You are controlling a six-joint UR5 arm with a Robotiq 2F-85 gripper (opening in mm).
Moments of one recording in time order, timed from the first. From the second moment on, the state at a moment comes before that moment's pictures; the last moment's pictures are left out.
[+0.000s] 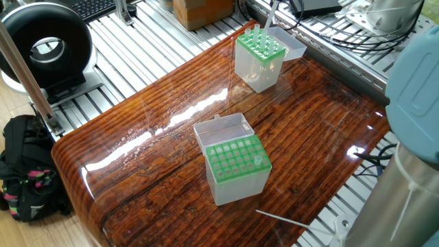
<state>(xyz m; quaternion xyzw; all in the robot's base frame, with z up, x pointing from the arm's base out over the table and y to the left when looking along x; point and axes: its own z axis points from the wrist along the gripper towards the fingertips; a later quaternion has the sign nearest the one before) 0.557 -0.153 0.296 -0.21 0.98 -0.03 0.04</state>
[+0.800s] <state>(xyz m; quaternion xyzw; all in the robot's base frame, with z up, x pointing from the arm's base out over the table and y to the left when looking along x) 0.547 -0.146 0.280 -0.21 0.98 -0.02 0.02</state>
